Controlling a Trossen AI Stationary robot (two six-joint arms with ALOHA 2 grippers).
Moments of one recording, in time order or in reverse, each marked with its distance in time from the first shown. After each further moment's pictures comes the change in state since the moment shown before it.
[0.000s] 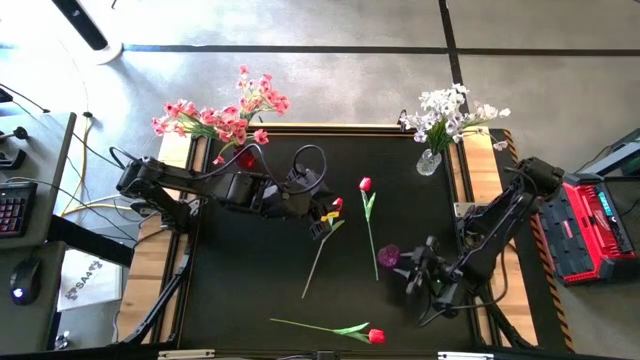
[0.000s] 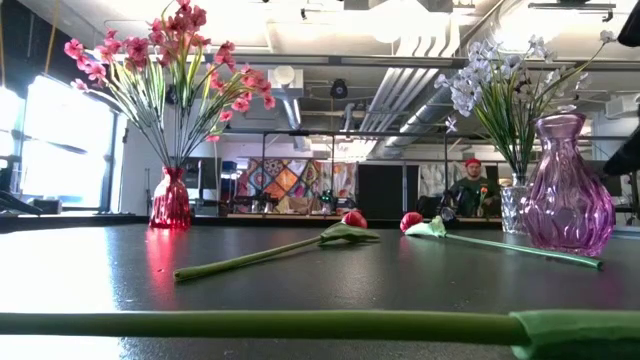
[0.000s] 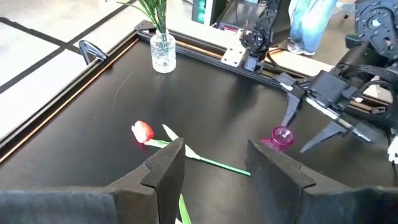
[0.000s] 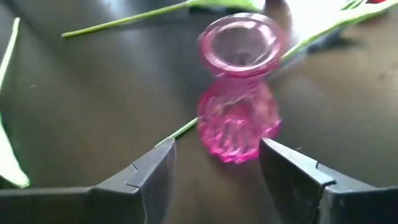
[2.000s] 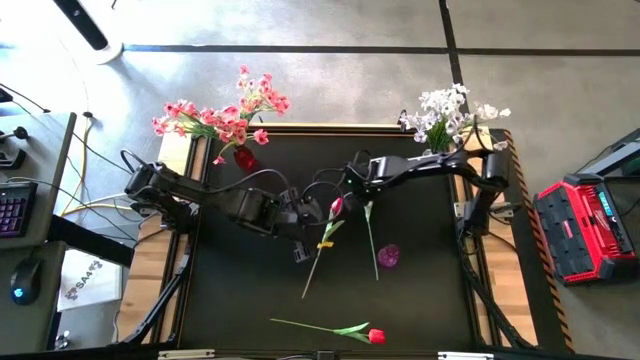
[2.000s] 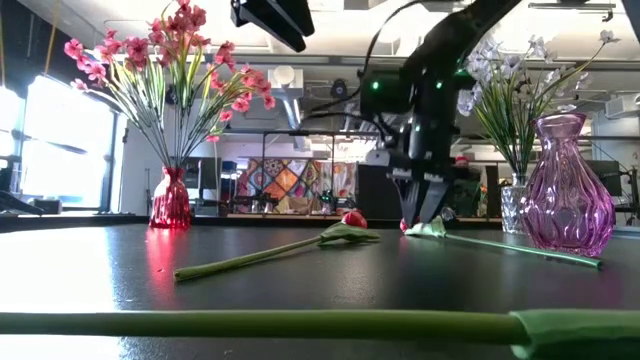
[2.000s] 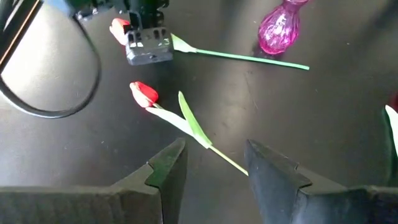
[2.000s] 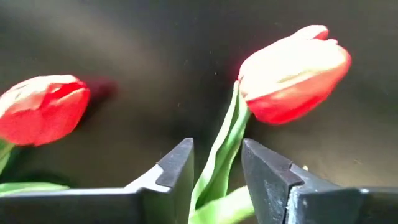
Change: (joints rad) left arm -0.072 0.079 0.000 -0.324 0.110 -0.037; right arm -1.214 0.397 0.437 -0.121 -0.743 -0.639
